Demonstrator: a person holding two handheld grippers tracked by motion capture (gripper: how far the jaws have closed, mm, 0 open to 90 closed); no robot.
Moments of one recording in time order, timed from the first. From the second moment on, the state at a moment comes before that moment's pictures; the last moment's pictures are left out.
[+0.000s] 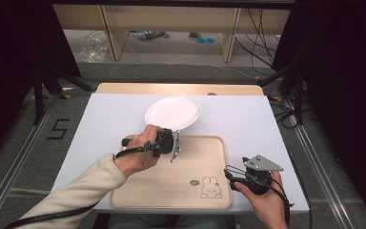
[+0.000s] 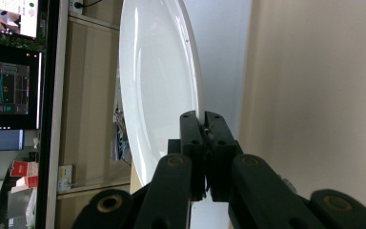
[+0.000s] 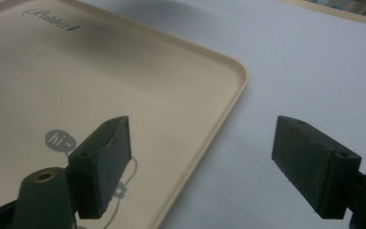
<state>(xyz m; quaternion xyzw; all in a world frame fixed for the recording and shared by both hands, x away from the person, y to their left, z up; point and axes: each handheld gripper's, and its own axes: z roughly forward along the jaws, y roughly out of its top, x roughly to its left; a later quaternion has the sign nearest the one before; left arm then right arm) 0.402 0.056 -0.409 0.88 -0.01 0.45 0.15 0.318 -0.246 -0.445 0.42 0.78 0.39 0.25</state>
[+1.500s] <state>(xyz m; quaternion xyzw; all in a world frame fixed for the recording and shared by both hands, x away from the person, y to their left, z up) 0.372 0.069 -0.400 0.87 -0.03 0.46 0.15 0.317 -0.248 -0.444 0.43 0.78 0.39 0.24</state>
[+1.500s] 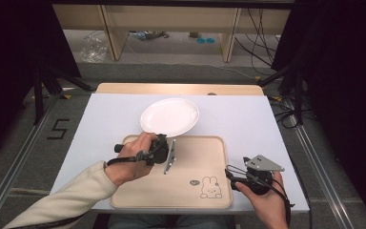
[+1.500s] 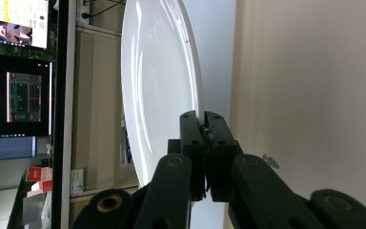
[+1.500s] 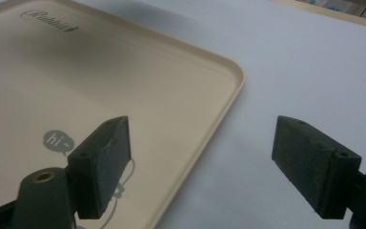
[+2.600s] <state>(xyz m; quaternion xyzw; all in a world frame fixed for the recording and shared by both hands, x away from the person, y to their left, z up) 0.351 0.076 -0.399 0.87 -0.04 0.46 0.15 0.316 -0.249 -0.445 0.43 0.78 0.39 0.25</state>
